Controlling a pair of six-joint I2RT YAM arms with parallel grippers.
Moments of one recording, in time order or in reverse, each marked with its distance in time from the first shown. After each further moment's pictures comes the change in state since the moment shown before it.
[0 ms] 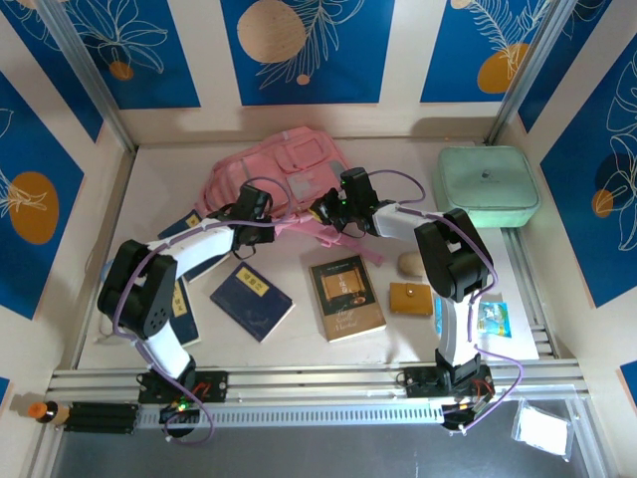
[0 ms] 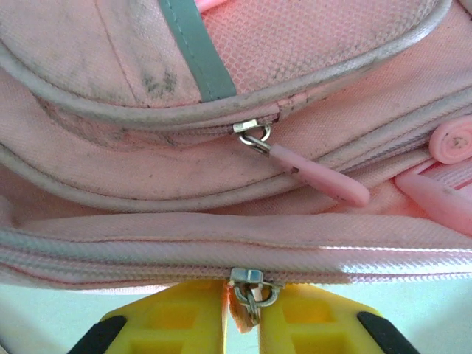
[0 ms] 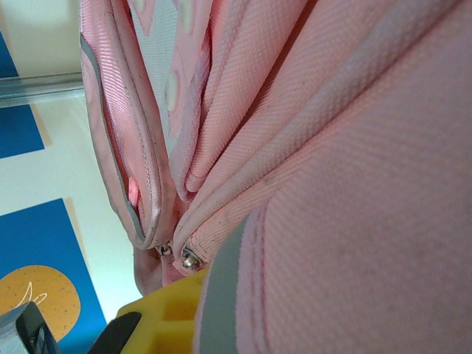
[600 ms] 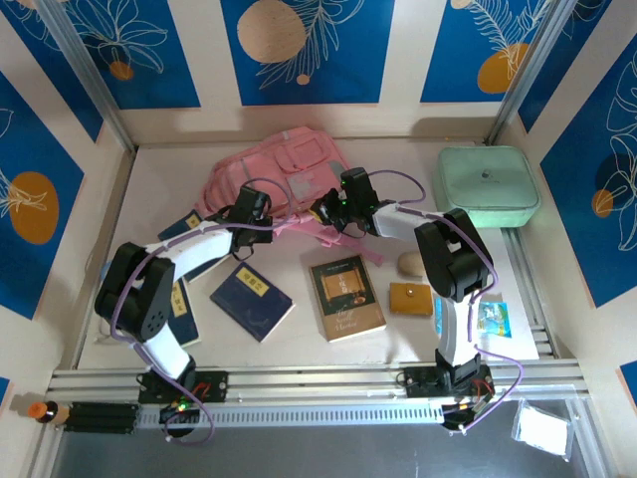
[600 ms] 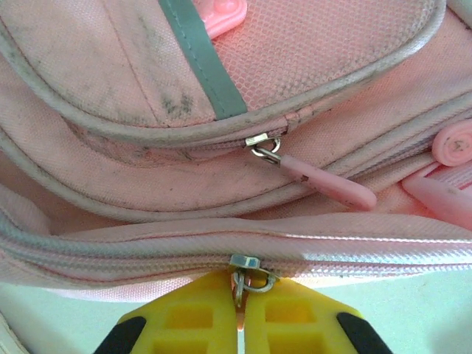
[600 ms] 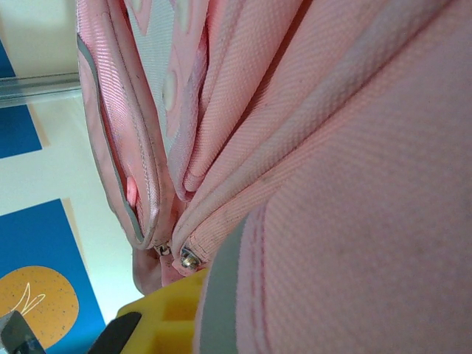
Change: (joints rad) left arm 0.000 -0.021 -0.030 0.038 -0.032 0.058; right arm -0.002 0.000 0.000 -0.007 0.000 -0.001
